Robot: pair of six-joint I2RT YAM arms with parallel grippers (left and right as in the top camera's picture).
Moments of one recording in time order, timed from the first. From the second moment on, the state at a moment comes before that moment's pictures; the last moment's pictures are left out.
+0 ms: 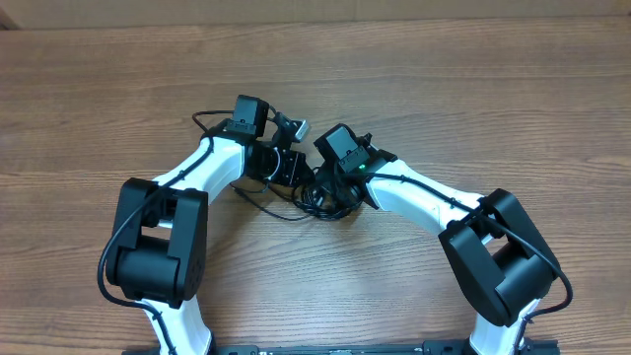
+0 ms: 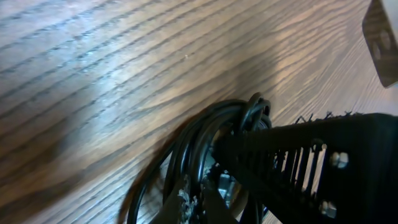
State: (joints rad) left arm -0.24 1.96 1.19 -0.50 0.67 0.02; right arm 0.64 1.94 1.20 -0.46 0.00 1.27
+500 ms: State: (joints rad) left arm -0.24 1.96 1.19 -0.53 0.66 0.05; right arm 0.64 1.94 1.20 -0.46 0.01 1.27
